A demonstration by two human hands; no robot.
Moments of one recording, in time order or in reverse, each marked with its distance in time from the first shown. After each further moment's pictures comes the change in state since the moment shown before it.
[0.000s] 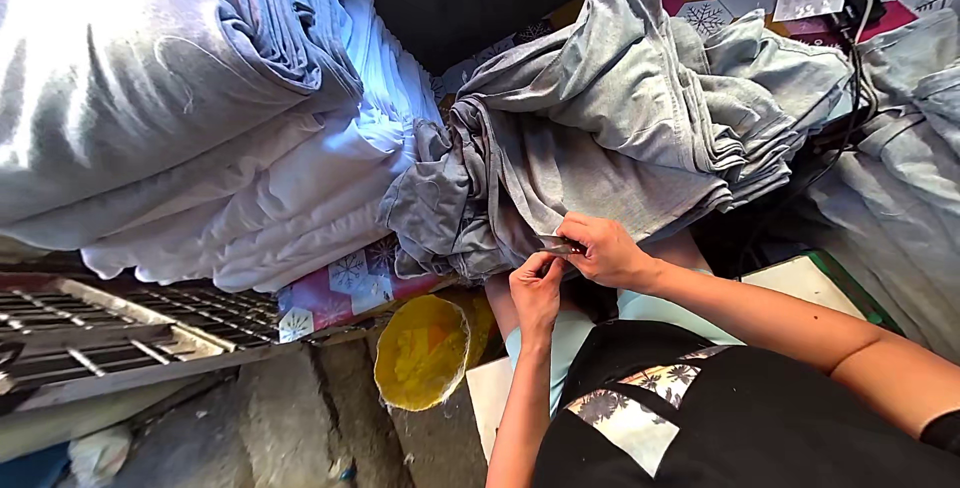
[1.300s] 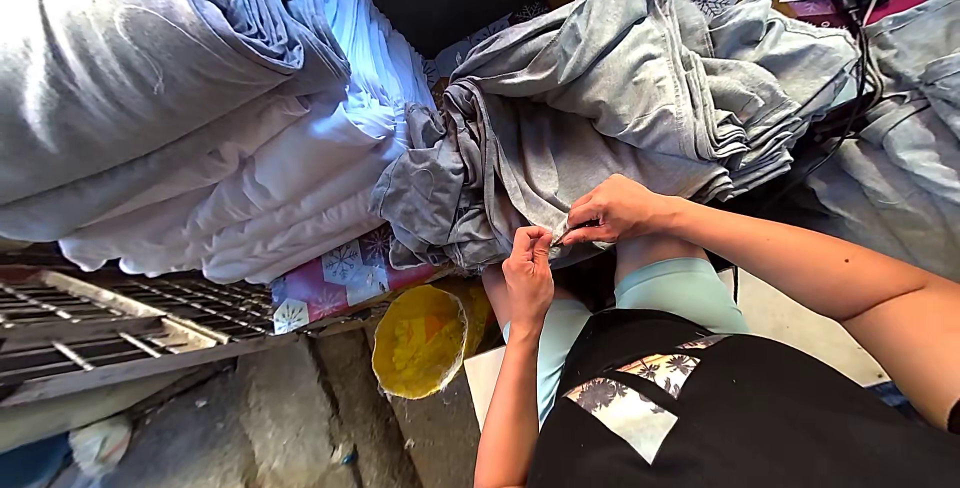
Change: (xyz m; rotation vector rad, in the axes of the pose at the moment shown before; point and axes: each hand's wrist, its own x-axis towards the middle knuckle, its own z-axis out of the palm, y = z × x) left_hand 0.010 -0.001 -0.010 0.301 -0.031 0.206; right_hand 0.030 0.055 -0.041 -0.143 -0.384 -0.382
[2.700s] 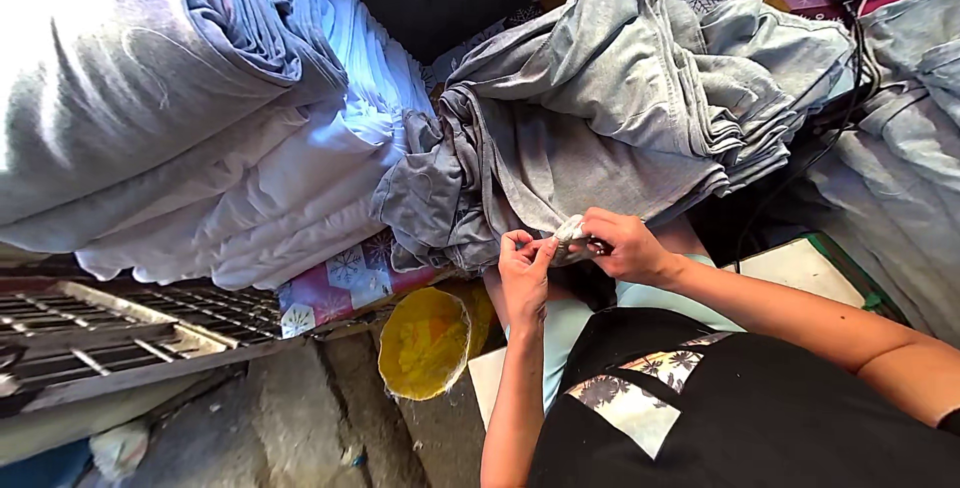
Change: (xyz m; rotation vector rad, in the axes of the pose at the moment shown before) left_hand -0.001 0.023 0.001 -0.509 0.028 -0.389; right_hand -0.029 -0.057 0.045 0.064 0.547 0.203
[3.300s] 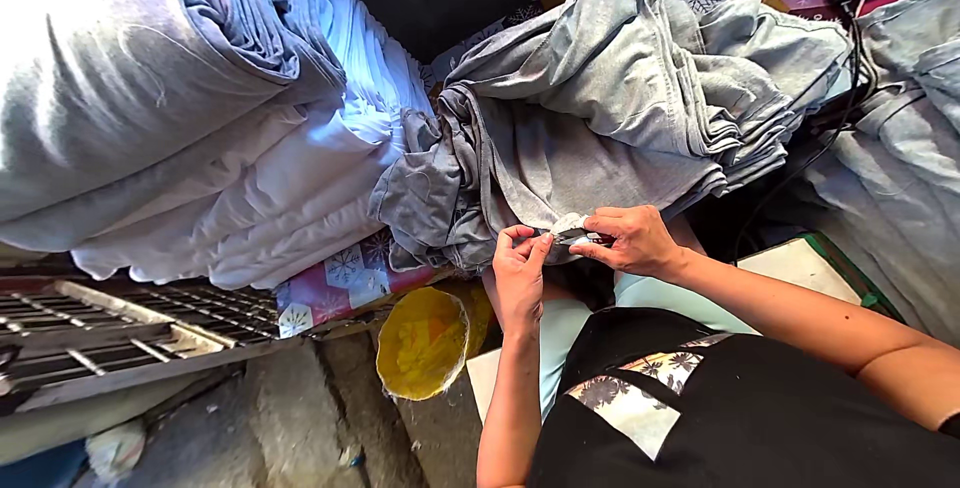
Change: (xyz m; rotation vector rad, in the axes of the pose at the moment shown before) left_hand 0.000 0.010 0.000 0.012 0.013 -0.017; right_hand -0.002 0.006 -0.010 -0.229 -0.005 0.074
